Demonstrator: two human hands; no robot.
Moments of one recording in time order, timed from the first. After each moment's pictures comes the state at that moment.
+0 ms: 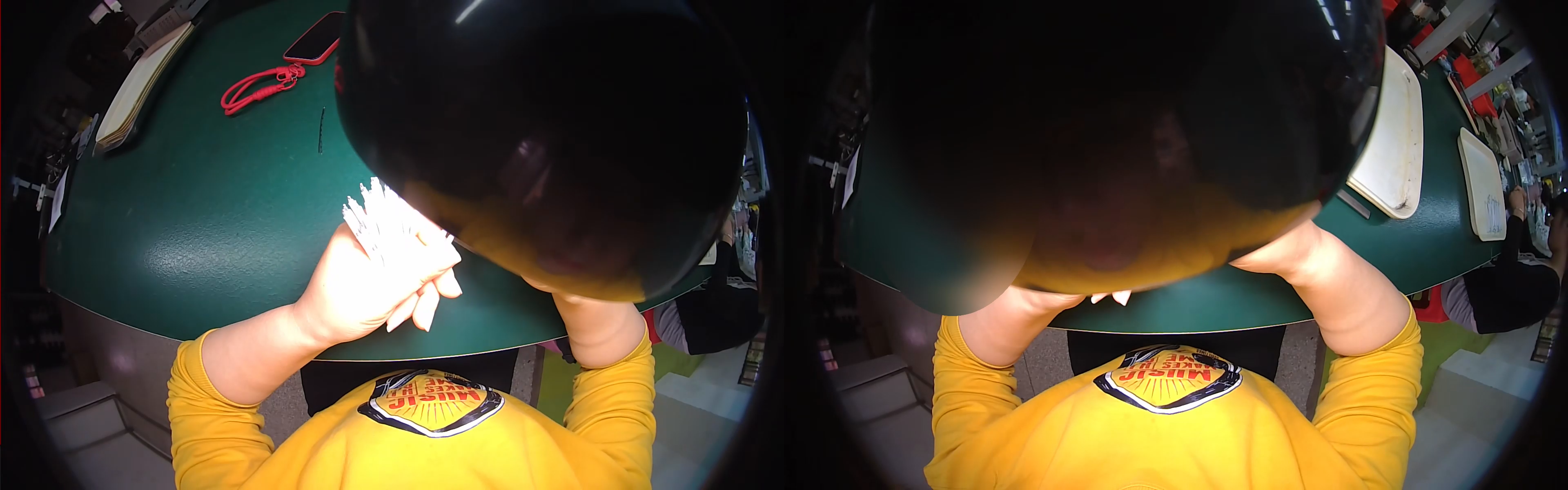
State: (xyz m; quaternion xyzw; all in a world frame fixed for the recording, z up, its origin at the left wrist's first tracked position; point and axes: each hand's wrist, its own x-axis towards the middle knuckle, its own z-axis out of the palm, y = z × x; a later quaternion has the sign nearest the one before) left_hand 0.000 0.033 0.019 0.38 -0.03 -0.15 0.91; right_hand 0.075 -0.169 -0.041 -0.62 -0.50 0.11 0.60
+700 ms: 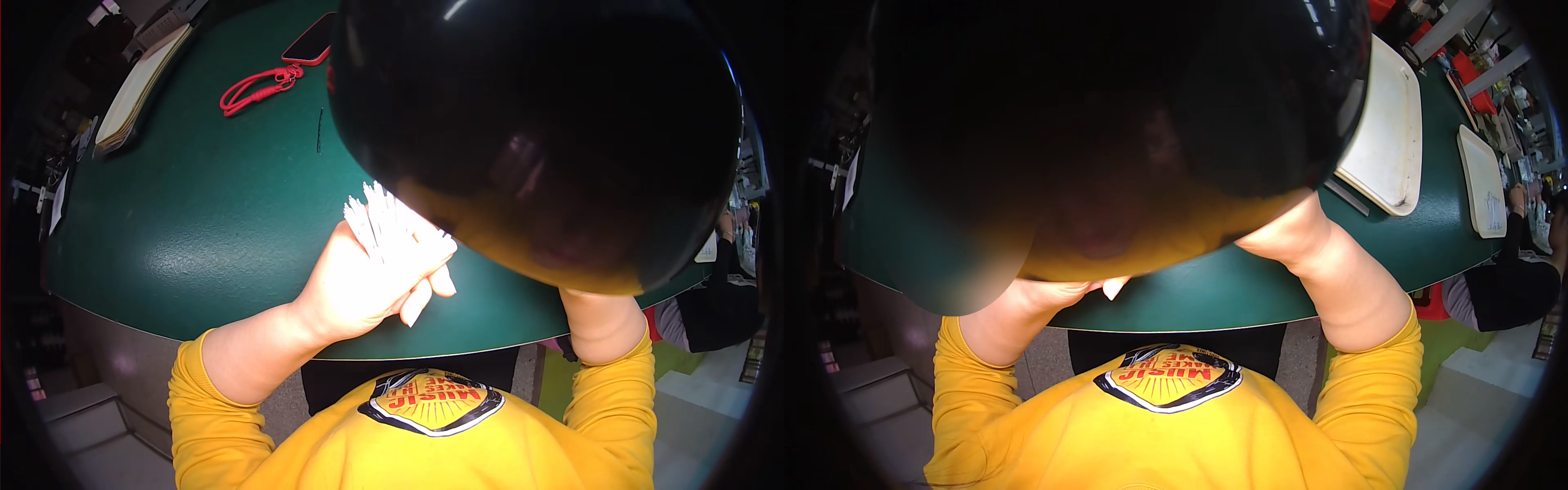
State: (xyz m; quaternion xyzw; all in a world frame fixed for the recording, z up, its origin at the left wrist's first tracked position) left_hand 0.001 0.031 0.012 0.47 -0.03 -0.13 0.87; right_hand 0.103 -0.169 -0.040 -0.62 -0.49 0.14 0.60
